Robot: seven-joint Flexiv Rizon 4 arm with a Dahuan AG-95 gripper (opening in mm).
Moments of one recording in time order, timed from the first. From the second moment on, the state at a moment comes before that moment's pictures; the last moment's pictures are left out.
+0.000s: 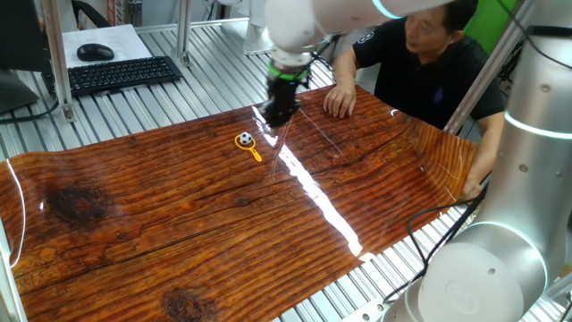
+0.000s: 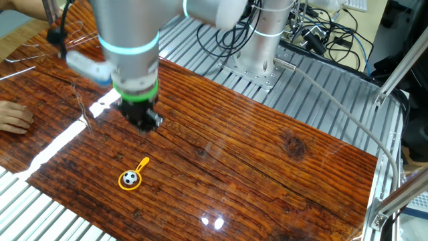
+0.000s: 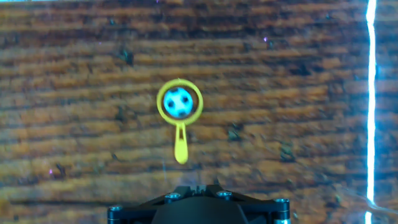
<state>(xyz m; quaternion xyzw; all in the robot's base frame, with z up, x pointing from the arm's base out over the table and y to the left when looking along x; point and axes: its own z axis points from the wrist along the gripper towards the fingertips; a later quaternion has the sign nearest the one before) 0.550 -0.112 0.107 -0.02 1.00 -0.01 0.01</state>
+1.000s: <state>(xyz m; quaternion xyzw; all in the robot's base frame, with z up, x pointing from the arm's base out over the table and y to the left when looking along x) 0.526 -0.125 0.100 0.01 1.00 -0.01 -0.03</state>
